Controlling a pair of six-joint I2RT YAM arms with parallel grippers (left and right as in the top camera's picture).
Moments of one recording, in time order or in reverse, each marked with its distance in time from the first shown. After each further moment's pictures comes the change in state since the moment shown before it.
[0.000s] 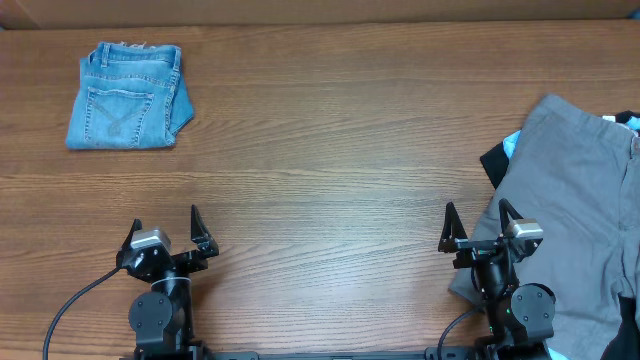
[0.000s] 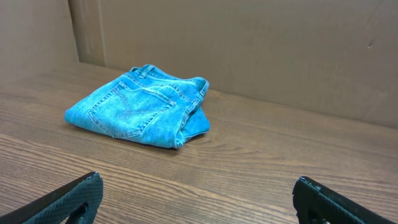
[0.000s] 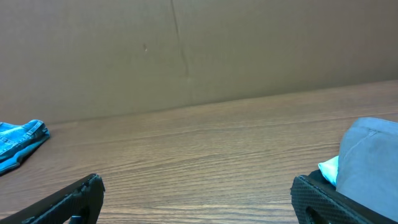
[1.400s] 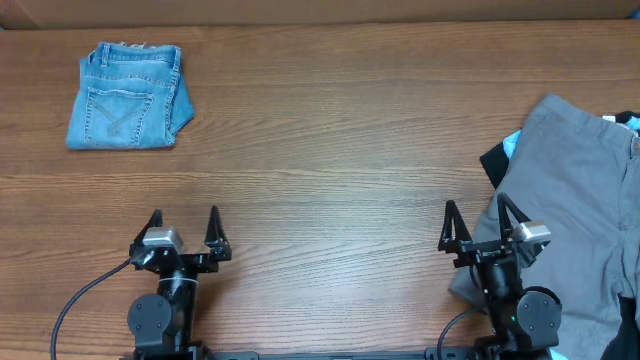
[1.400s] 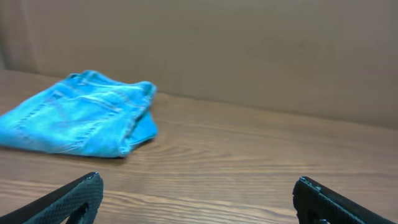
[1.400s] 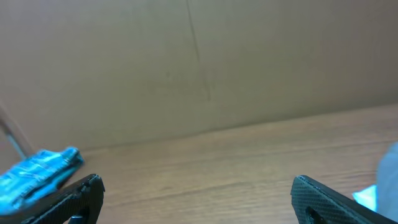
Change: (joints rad) left arm 0.000 0.000 0.010 0.033 0.223 -0.019; right arm 0.000 0.000 0.016 0.111 -0.064 0.083
